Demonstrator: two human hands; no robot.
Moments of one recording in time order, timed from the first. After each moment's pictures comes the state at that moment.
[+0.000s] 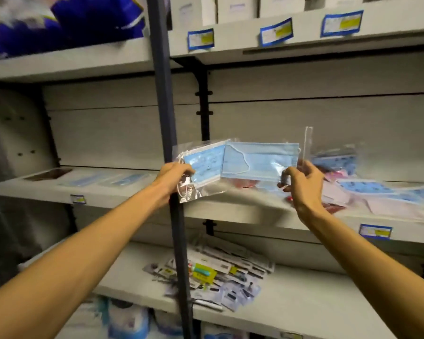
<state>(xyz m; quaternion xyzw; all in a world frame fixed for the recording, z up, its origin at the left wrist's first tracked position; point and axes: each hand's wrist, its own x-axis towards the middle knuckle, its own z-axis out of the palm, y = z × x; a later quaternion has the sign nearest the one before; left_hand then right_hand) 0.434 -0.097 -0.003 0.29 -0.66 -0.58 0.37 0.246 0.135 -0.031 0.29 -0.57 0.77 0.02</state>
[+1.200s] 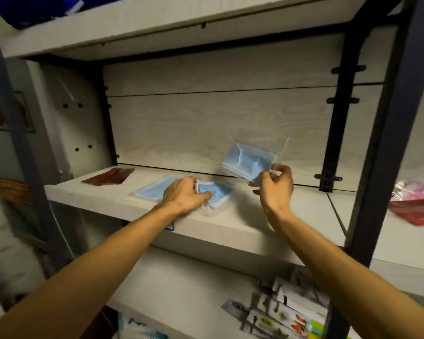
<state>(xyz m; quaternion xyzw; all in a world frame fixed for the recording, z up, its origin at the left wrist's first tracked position) 0.541 -0.477 -0.054 0.41 -0.87 -0.13 0.25 0.392 -0.316 -0.046 0.26 -0.60 0.75 -0.04</state>
